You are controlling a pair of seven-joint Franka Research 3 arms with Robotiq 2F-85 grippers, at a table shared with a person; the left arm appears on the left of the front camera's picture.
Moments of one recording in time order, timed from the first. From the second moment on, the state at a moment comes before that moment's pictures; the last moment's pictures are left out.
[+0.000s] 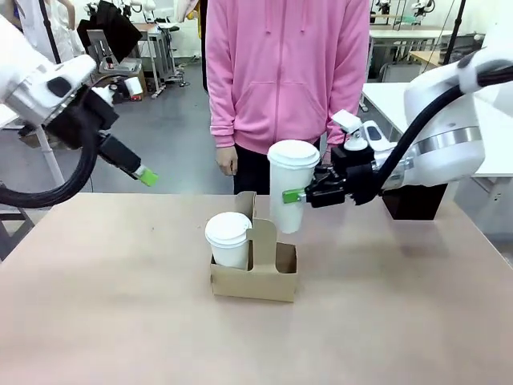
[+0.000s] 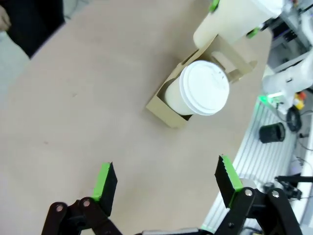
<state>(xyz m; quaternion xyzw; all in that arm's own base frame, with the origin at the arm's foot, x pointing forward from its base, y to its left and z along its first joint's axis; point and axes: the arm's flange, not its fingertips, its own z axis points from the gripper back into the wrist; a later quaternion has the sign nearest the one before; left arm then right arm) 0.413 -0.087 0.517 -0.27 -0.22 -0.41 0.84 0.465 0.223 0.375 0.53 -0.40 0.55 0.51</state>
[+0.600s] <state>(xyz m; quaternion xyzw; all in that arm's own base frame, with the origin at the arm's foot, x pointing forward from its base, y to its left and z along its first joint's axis) 0.405 -0.021 0.467 -0.29 -0.28 -0.49 0.77 0.460 0.239 0.333 0.57 -0.36 0.55 0.50</state>
